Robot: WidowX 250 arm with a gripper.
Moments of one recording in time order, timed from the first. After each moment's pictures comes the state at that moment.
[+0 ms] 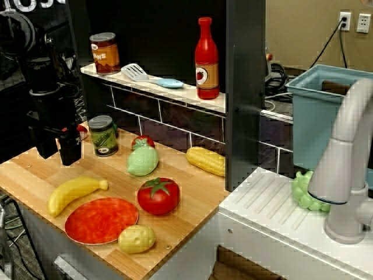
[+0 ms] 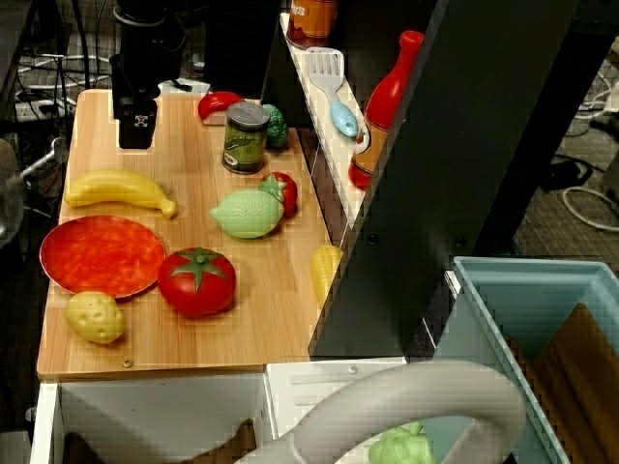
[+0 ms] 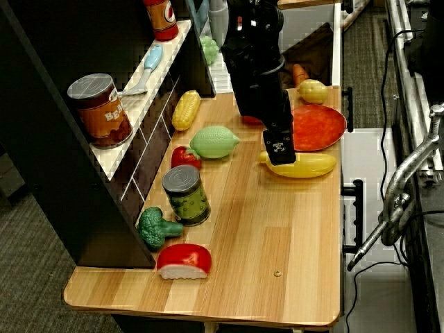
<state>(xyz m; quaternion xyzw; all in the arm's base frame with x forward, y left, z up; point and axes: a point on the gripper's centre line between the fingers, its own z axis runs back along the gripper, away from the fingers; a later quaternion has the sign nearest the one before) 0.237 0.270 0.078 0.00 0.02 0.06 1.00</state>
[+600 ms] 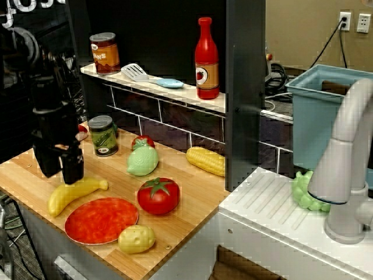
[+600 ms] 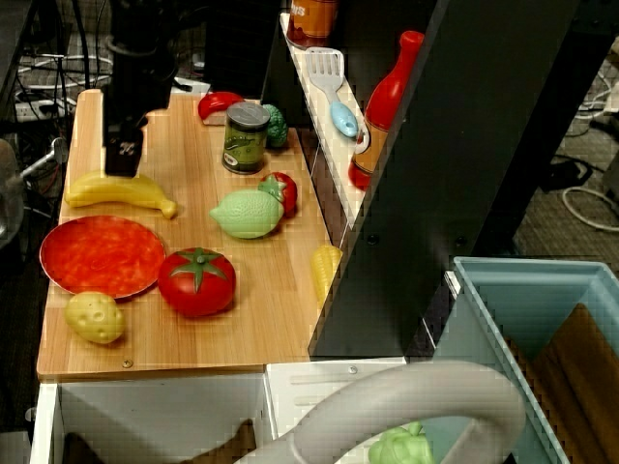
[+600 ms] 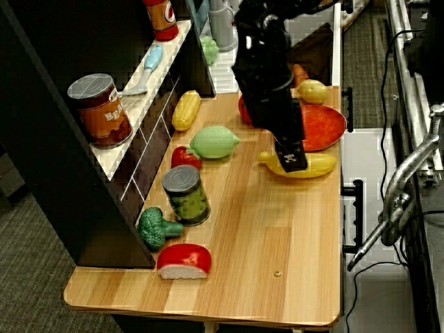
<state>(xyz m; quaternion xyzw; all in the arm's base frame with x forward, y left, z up) 0.224 0.256 0.054 -0.03 0.05 0.04 1.00</state>
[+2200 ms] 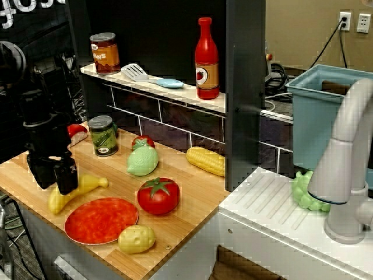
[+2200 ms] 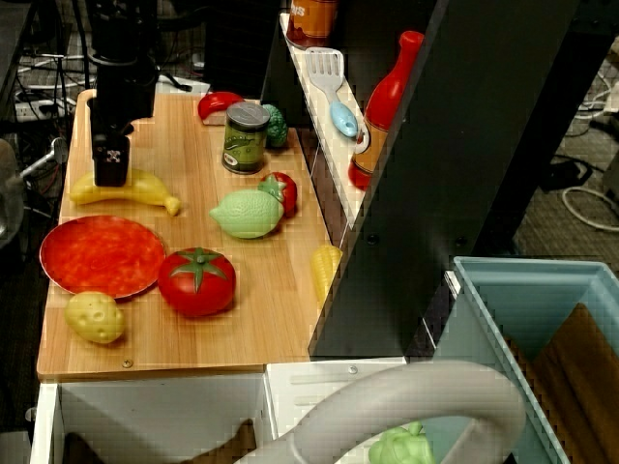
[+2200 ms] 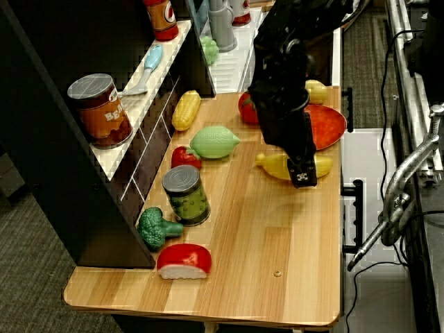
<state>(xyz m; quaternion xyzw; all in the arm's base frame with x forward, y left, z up) 0.216 0.264 0.037 -0.05 0.03 0.06 1.00</state>
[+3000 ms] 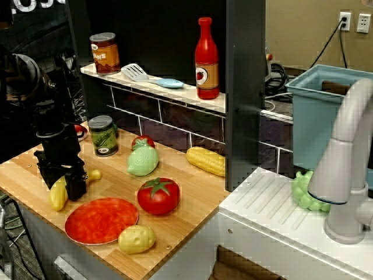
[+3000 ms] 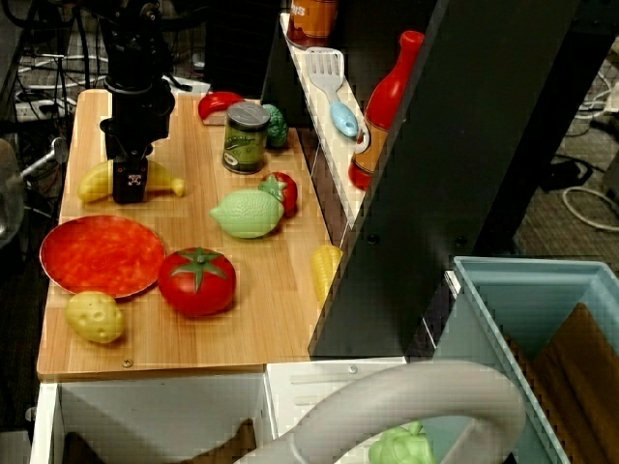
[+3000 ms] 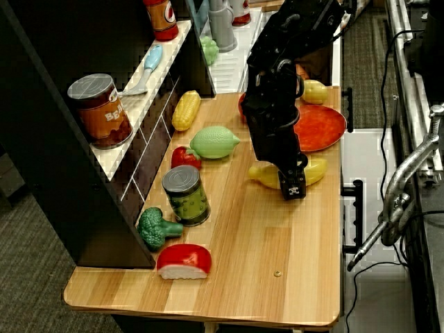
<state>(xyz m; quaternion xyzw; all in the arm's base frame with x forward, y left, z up) 0.231 0.265 0.013 -0.03 0.01 0.08 1.00</state>
